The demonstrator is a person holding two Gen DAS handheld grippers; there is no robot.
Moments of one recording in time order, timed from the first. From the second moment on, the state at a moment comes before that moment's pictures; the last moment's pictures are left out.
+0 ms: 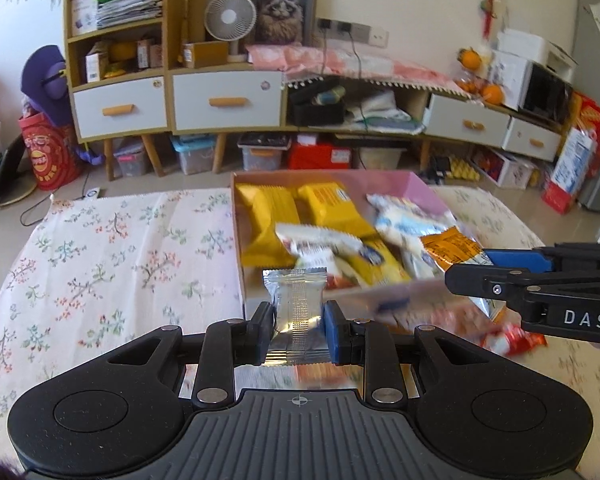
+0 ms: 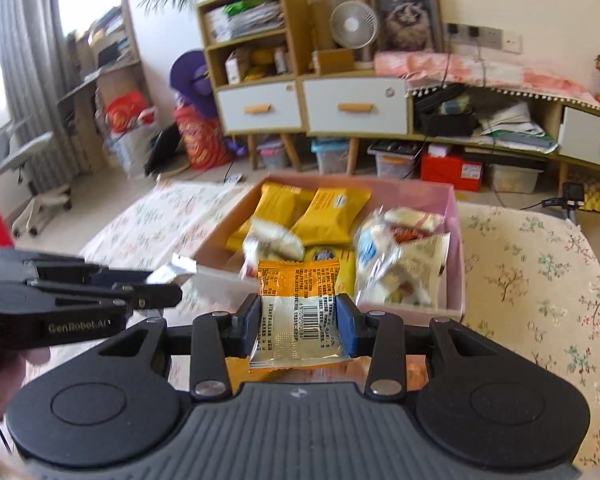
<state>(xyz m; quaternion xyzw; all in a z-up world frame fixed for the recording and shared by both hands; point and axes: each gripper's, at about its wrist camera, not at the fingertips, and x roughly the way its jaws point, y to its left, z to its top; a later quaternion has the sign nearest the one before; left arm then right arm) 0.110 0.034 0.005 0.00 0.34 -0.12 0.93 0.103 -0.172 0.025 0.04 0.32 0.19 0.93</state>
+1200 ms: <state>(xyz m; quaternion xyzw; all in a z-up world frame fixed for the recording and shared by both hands) 0.157 0.021 -0.019 0.01 0.33 -0.08 0.94 0.145 -0.162 0.017 0.07 0.28 0.14 0.95</state>
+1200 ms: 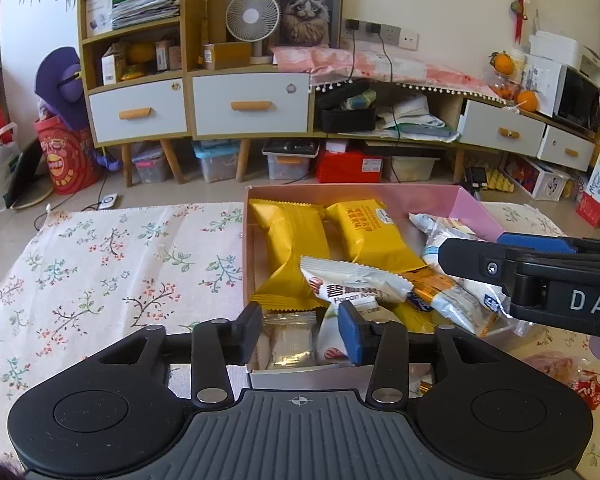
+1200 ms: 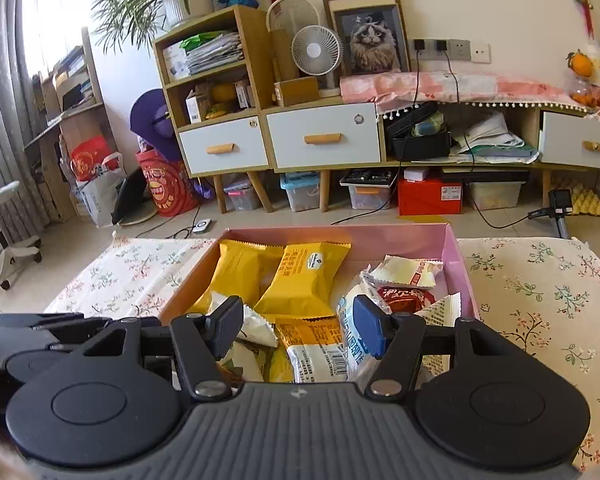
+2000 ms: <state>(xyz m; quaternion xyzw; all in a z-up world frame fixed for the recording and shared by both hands) 0.110 0.017 -0.014 0.06 0.38 -0.13 0.91 0.114 -0.177 0.027 0.00 0.31 0.14 0.94</state>
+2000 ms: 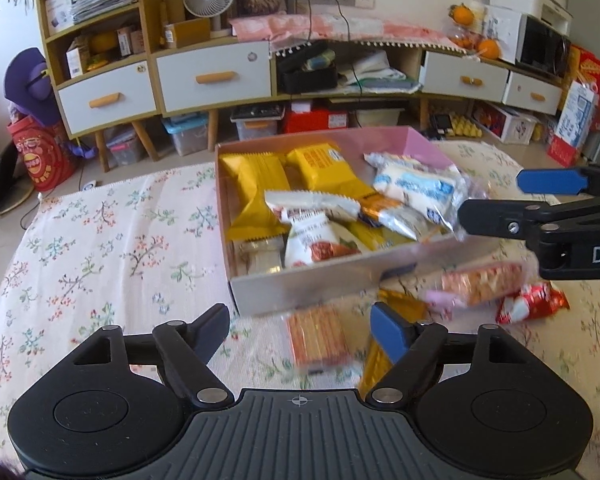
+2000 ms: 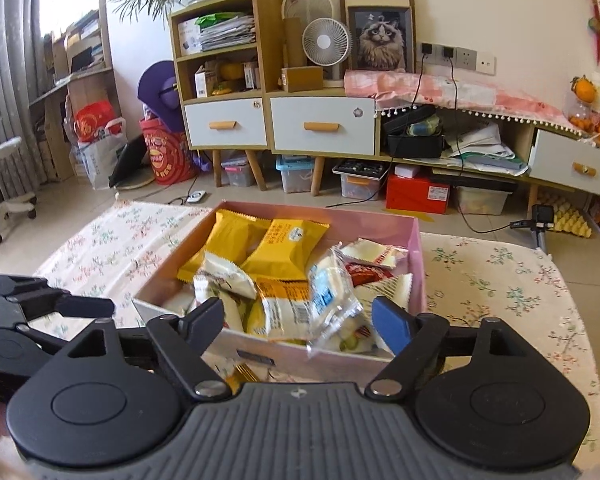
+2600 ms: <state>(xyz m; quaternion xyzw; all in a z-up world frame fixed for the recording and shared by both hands) 0.085 0.020 -0.029 0.06 0.42 -0.15 0.89 0.085 -0.213 0.011 -0.05 0.34 0.11 0.93</state>
